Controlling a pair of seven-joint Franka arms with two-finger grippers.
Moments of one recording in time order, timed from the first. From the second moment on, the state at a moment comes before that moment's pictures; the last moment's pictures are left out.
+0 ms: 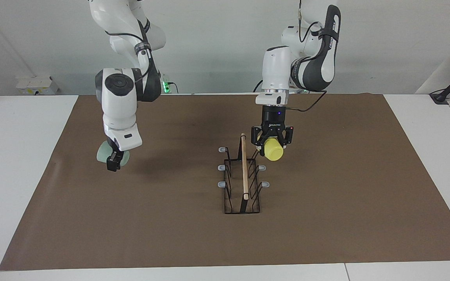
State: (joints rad) left arm -0.53 0.04 0.05 -2.16 0.83 2.83 -1.34; right arm 0.21 0.15 -0.11 -1.93 -0.25 2.18 -1.09
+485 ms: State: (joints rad) left arm -0.51 0.04 0.05 -2.16 0.83 2.85 -1.34; right arm 0.14 0.07 -0.11 -1.94 0.35 2.20 -1.38
